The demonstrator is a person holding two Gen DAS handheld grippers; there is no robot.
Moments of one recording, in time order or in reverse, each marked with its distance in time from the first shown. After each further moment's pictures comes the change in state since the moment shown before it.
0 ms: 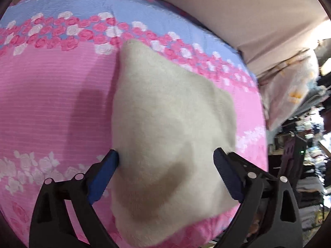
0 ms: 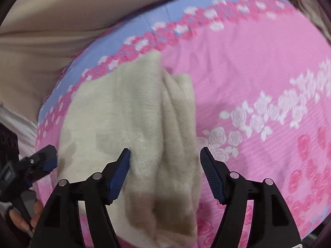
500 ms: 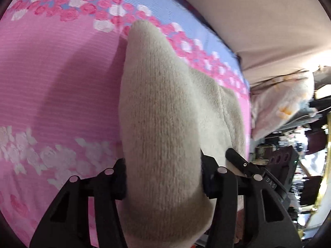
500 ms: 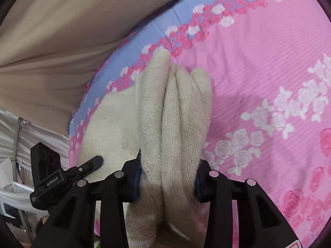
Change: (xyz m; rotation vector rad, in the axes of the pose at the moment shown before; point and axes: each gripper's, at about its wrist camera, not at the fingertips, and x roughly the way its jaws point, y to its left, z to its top) left arm 0.000 0.002 -0.009 -0.181 0.083 -0.186; right arm -0.045 -0.001 0.006 0.022 -0.057 0.190
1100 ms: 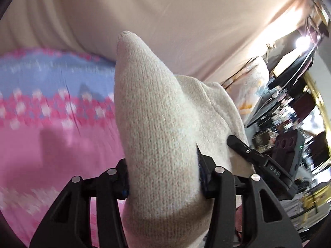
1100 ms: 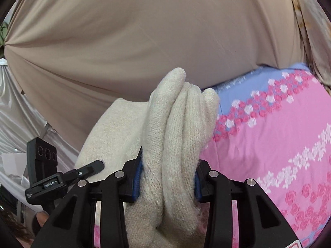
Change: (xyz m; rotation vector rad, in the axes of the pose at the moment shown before) left arm -0.150 -0.146 0.022 0.390 -0.235 -0.032; right arm -0.148 0.122 0.037 -0.235 -0.342 0.078
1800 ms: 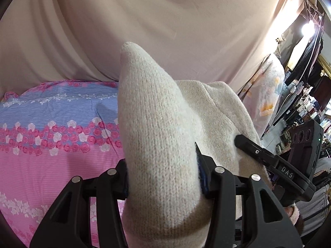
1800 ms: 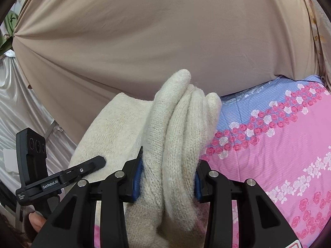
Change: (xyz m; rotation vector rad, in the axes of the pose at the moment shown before) left arm -0.048 0.000 0.017 0.105 -0.071 0.191; right arm 0.017 0.048 -0.002 -0.051 -0.014 0.049
